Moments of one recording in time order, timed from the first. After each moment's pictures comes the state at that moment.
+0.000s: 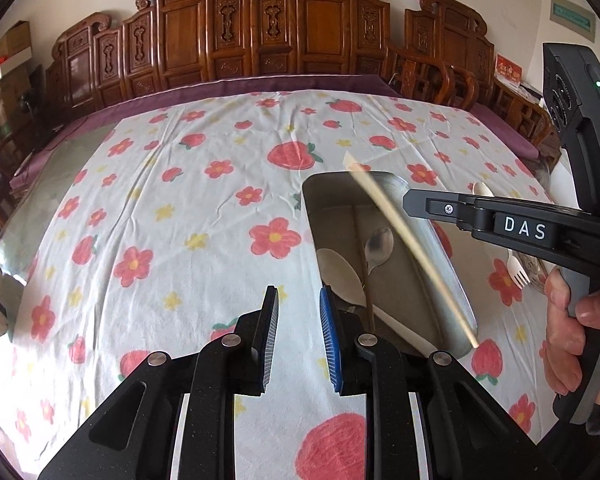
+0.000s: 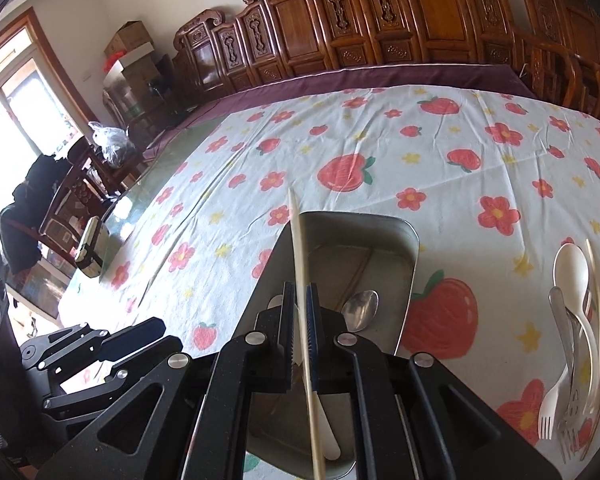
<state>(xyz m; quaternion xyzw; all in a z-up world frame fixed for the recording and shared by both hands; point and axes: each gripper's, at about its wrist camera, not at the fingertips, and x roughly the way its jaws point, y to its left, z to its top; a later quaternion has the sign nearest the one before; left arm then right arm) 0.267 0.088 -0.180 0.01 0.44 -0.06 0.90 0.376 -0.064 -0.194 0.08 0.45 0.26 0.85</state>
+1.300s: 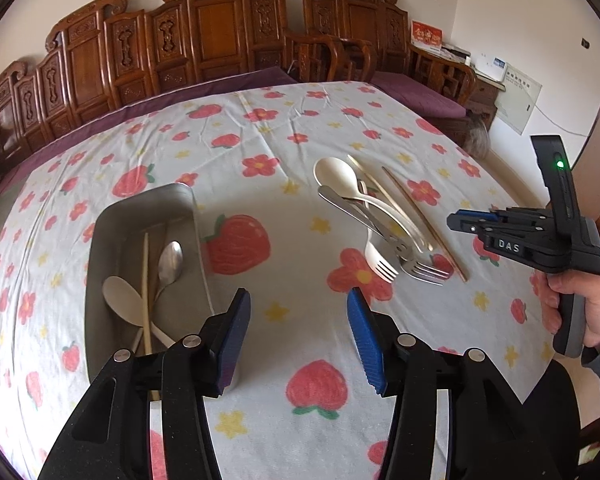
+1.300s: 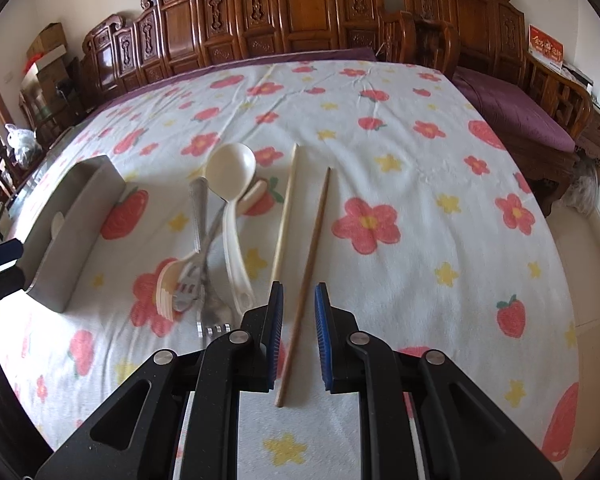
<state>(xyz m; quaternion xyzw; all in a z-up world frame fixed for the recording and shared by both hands) 0.248 -0.093 -0.185 0.07 0.43 -0.17 0.88 0.330 -0.346 -0.261 0.02 0.47 0.09 0.88</state>
